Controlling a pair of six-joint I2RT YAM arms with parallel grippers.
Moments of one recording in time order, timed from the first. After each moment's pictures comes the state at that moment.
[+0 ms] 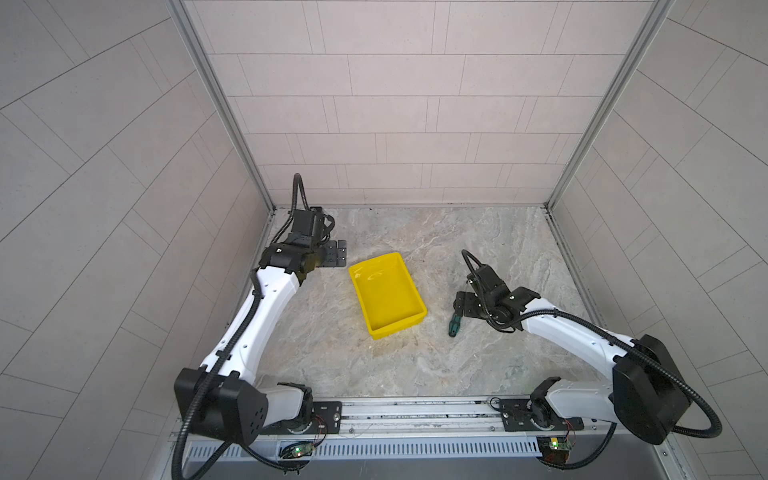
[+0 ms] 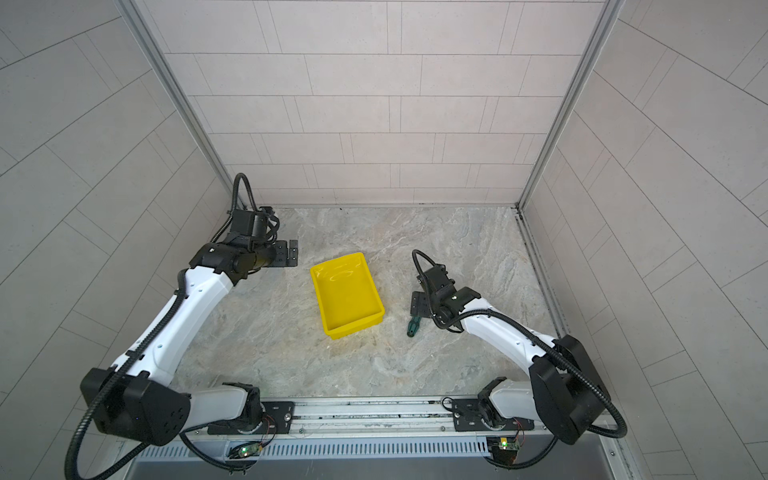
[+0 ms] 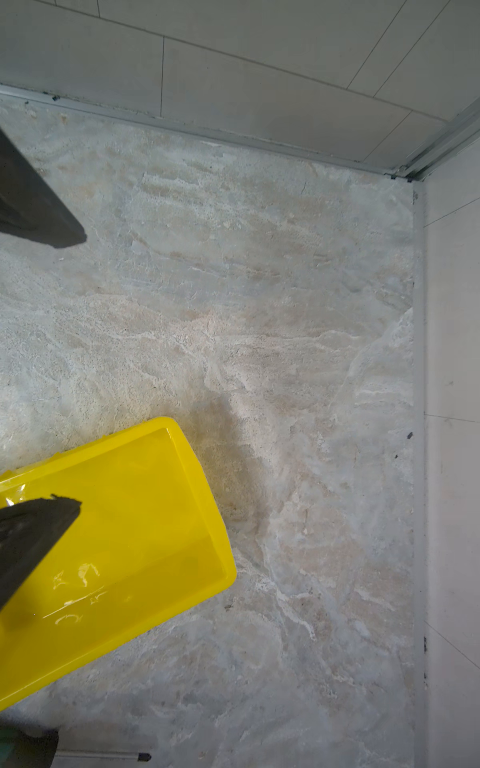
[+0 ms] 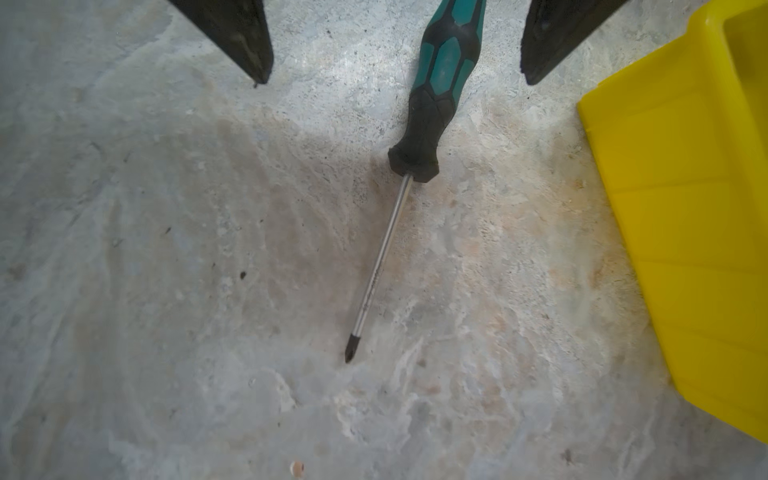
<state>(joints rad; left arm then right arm) -0.19 1.29 1.28 -0.83 -0.15 -0.16 0.53 1.31 0.76 -0.54 0.13 0.66</state>
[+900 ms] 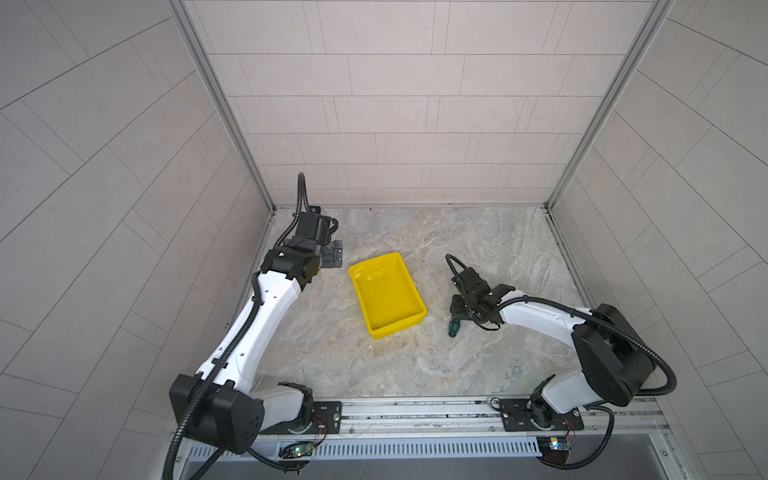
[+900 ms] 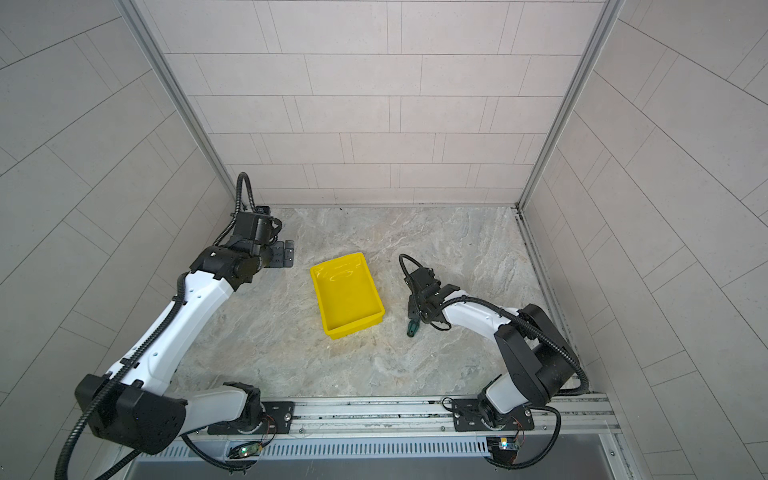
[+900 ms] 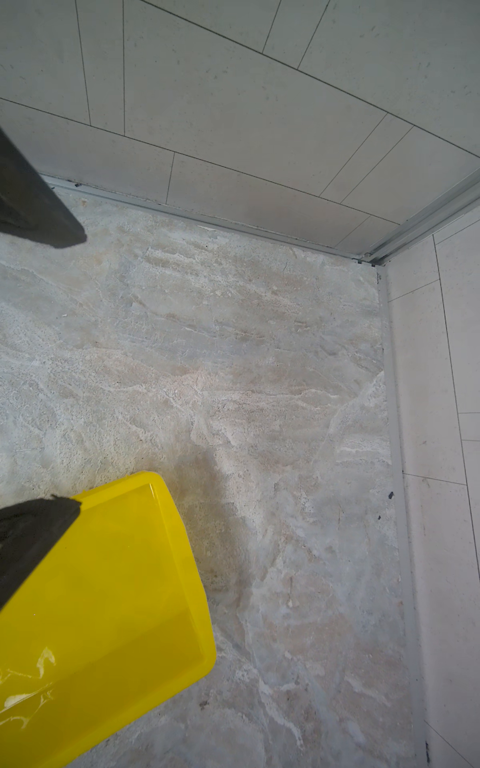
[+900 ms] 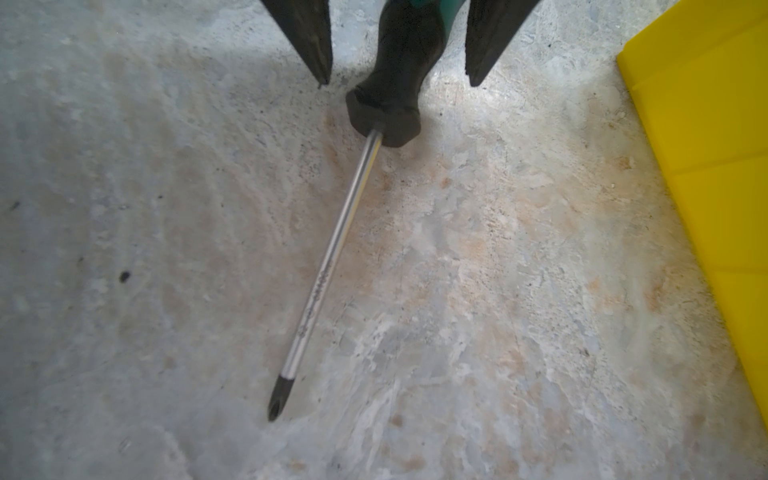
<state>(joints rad) -0.24 1.27 1.27 -0.83 -0.36 -0.14 0.56 1.50 0.80 -0.43 0.12 0.67</state>
